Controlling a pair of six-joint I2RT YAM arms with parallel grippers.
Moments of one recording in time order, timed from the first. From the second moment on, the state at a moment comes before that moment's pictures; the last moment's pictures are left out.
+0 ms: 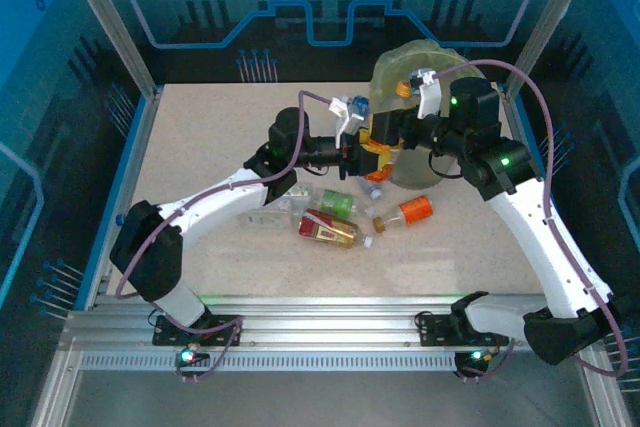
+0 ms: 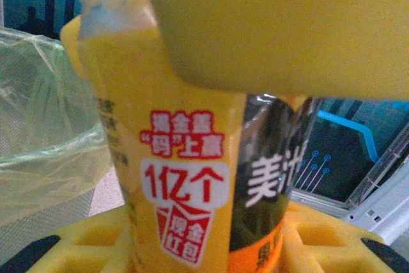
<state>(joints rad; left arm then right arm) -0.67 1.62 1.22 0.43 0.78 -0.33 0.40 1.21 1.47 -0.64 -0.36 0.32</state>
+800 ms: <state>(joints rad) -0.69 1.25 0.98 0.36 0.43 -0.23 0.43 1.38 1.87 -0.80 -0.05 0.17</state>
